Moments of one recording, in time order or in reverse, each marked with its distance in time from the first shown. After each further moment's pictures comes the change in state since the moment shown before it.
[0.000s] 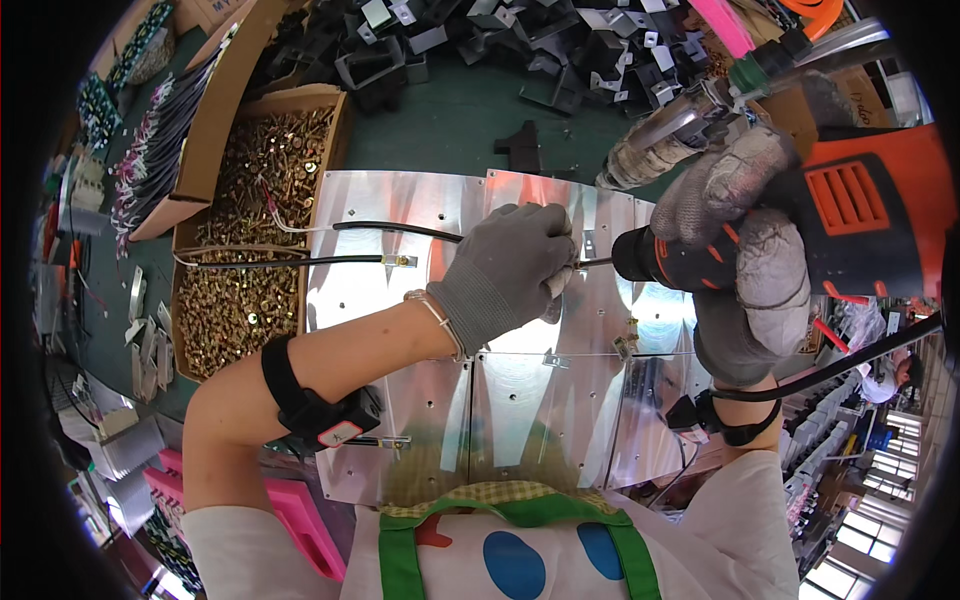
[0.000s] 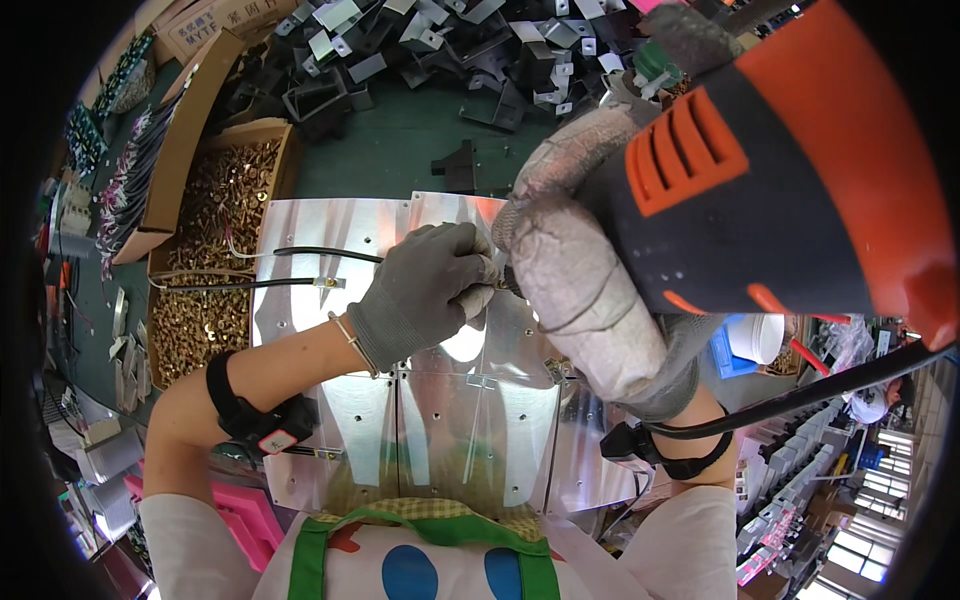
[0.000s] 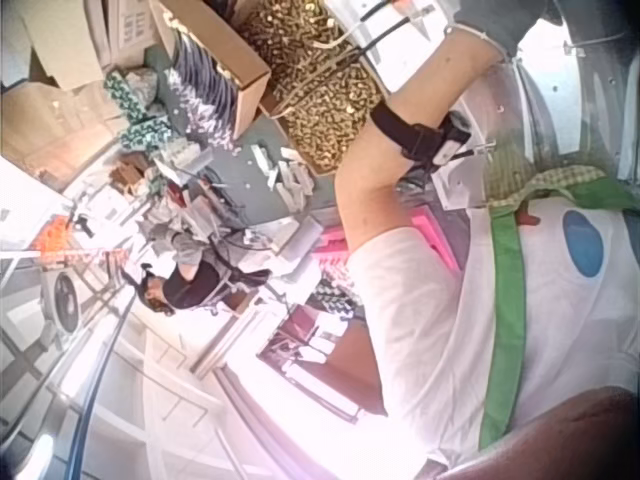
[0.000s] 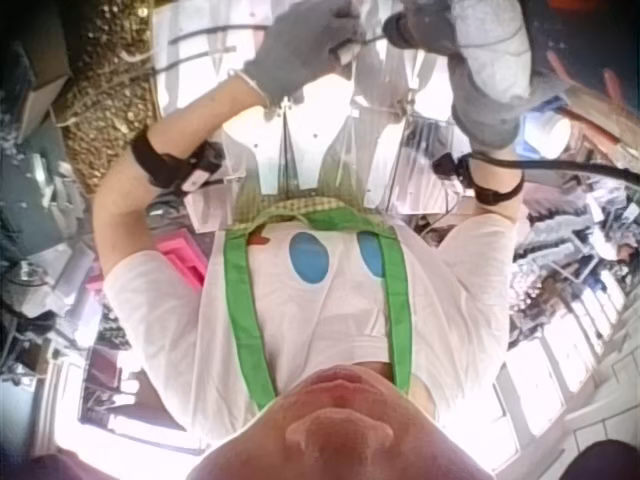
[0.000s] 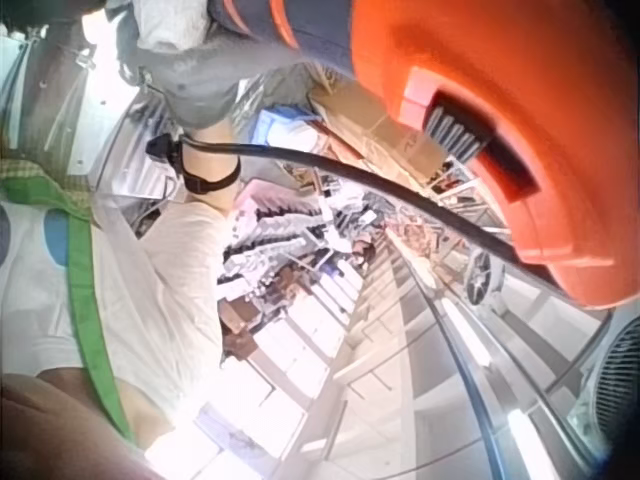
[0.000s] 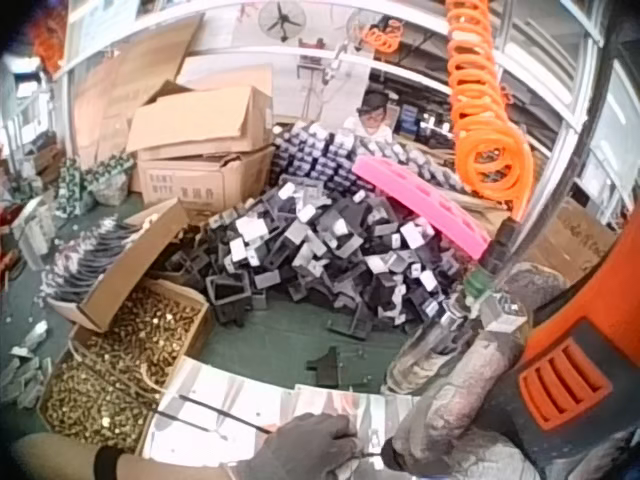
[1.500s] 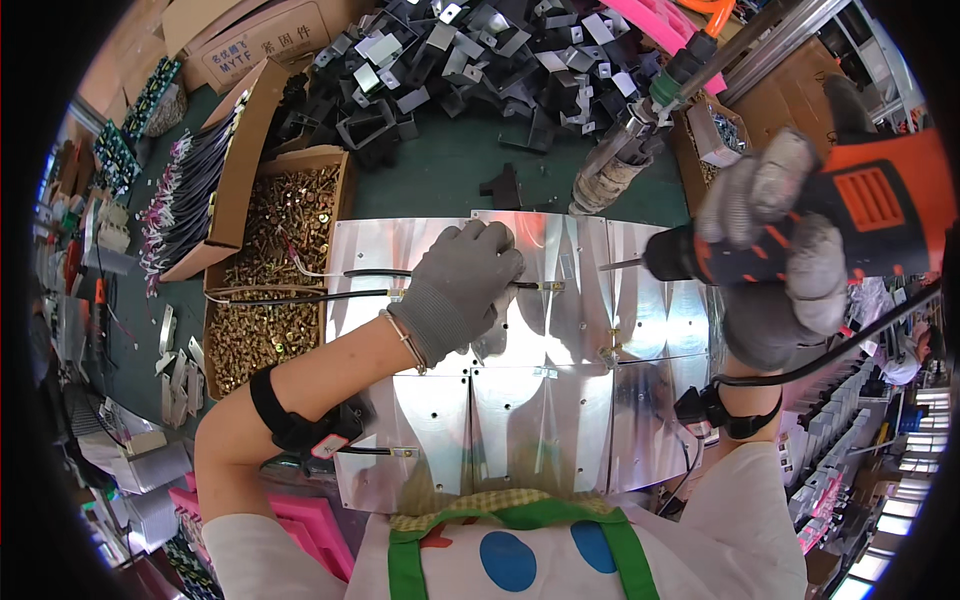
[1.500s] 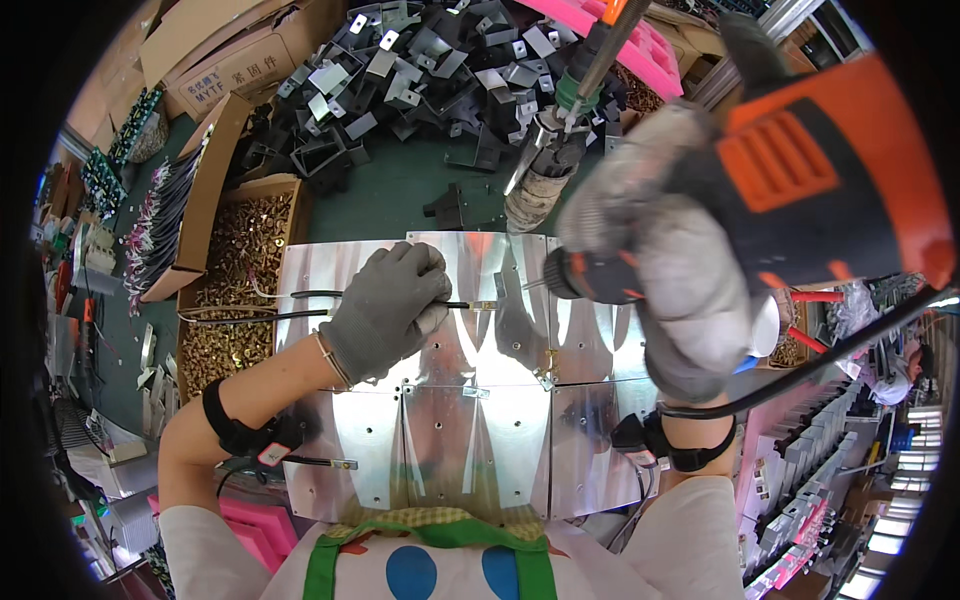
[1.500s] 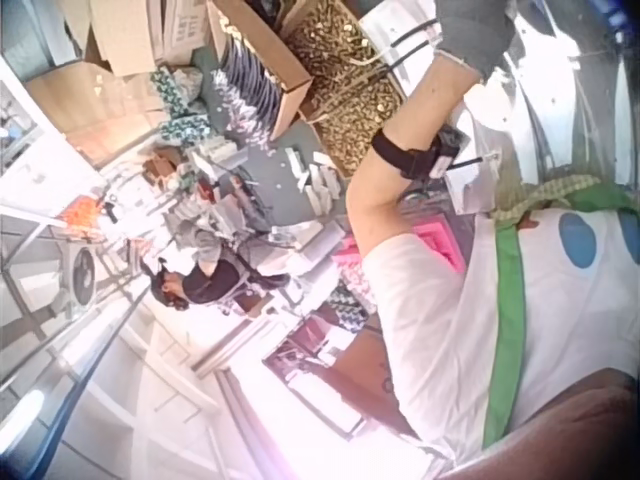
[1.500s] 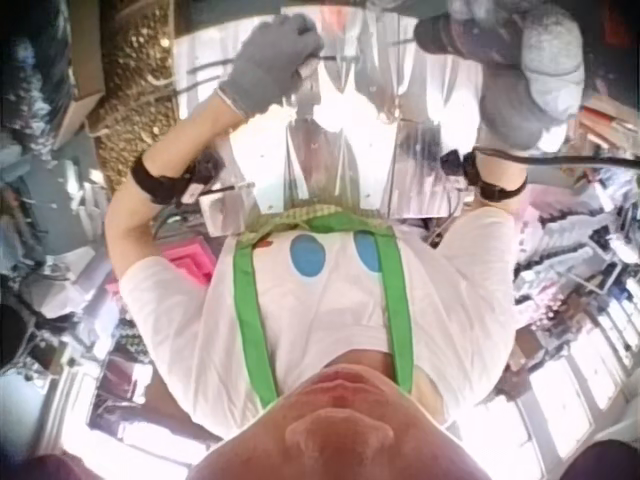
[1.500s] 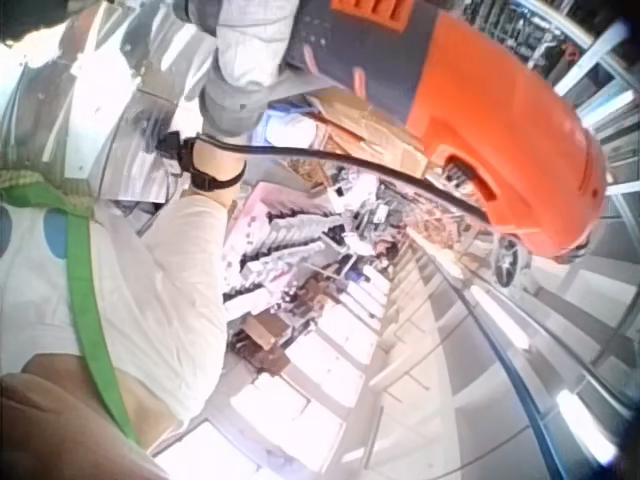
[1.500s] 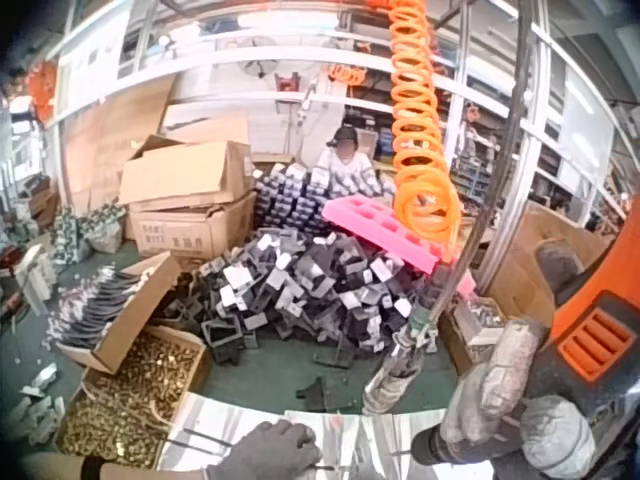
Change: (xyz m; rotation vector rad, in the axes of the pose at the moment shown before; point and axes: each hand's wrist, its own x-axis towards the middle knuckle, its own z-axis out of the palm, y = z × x) left_hand -0.001 0.004 -0.040 0.291 -0.190 0.075; right_hand 0.008 -0.039 -0.032 0.197 -0.048 -0.214
